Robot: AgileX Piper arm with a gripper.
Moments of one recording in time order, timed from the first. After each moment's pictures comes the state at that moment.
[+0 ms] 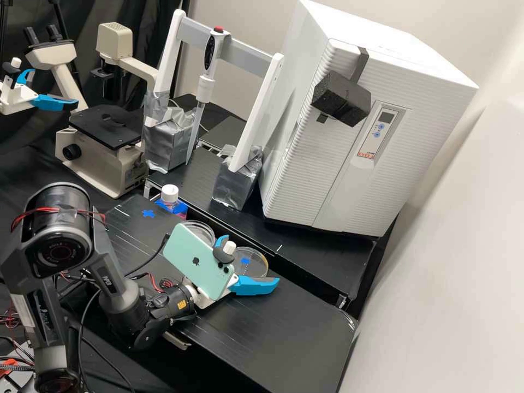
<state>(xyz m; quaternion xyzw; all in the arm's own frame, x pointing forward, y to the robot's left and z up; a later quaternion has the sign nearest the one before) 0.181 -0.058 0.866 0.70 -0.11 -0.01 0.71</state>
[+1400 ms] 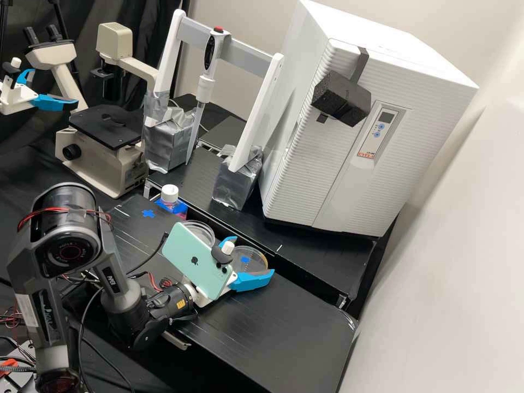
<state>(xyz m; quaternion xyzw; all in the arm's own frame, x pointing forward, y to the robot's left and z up) 0.185 -0.056 0.864 0.70 -0.10 0.01 0.71</state>
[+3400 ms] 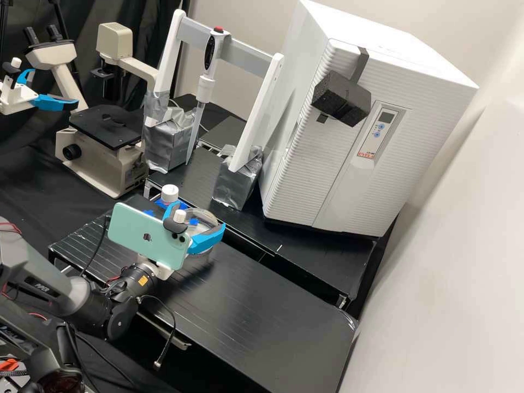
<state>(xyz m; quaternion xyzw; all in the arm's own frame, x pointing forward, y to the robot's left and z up) 0.154 0.011 0.837 0.69 0.06 0.04 0.72</state>
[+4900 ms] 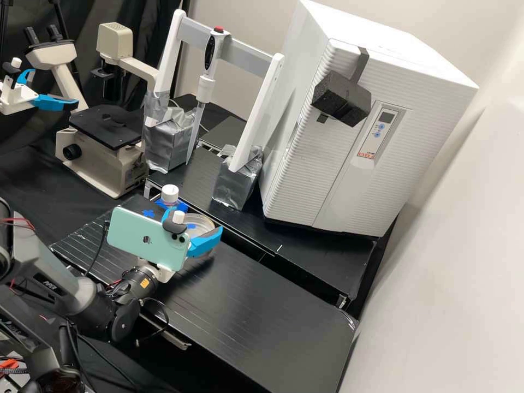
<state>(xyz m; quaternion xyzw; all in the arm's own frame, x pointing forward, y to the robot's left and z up) 0.155 0.005 0.834 0.68 0.08 0.03 0.73</state>
